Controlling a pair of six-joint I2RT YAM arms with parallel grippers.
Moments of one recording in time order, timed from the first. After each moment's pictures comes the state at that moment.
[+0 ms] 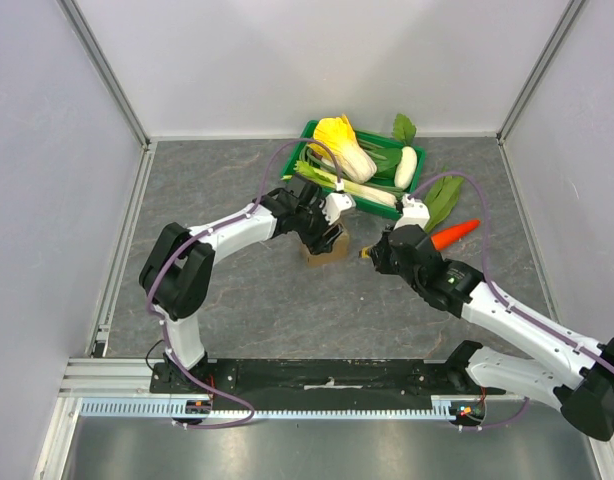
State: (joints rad) left arm -0.65 1.86 1.31 -0.35 0.36 0.41; right arm 0.77 1.00 0.76 -0.36 0.36 0.65
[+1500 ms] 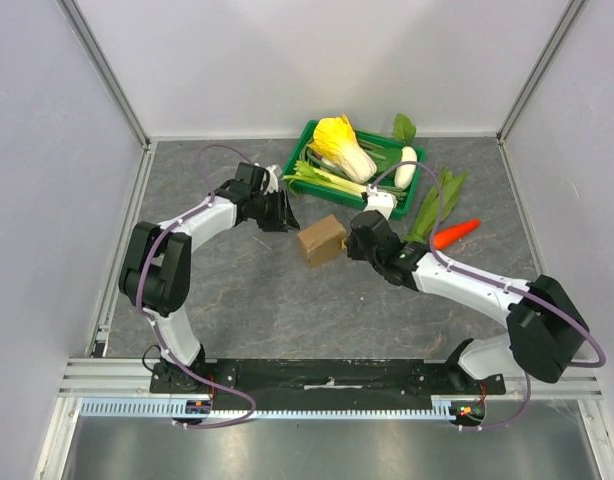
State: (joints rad) left arm -0.35 1.80 1.22 -0.33 0.37 -0.42; right arm 0.77 1.38 0.85 -0.13 0.40 0.65
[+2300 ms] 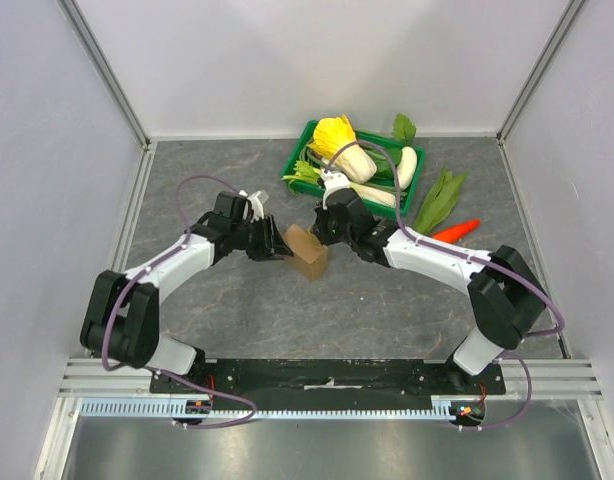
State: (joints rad) left arm -0.35 1.47 0.84 -0.24 0.54 -0.53; right arm 0.77 1.63 1.10 -0.04 0.13 0.39
